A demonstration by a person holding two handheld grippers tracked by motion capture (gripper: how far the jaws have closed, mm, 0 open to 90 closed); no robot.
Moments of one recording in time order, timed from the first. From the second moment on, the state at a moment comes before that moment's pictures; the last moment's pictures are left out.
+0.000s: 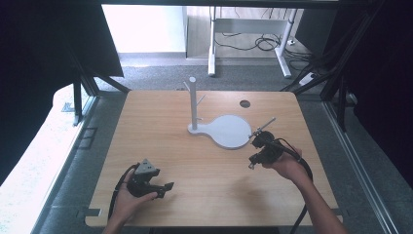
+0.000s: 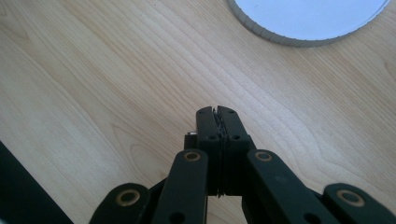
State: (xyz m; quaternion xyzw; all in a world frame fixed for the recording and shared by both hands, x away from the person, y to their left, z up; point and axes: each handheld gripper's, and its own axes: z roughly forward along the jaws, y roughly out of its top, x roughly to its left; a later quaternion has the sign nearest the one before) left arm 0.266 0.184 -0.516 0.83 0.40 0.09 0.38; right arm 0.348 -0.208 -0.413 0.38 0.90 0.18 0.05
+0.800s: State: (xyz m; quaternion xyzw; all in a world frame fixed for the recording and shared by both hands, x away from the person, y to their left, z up) left arm 0.266 0.182 -0.517 0.83 0.39 0.09 0.38; right arm 0.366 -0.200 -0.411 0.38 0.90 0.18 0.05
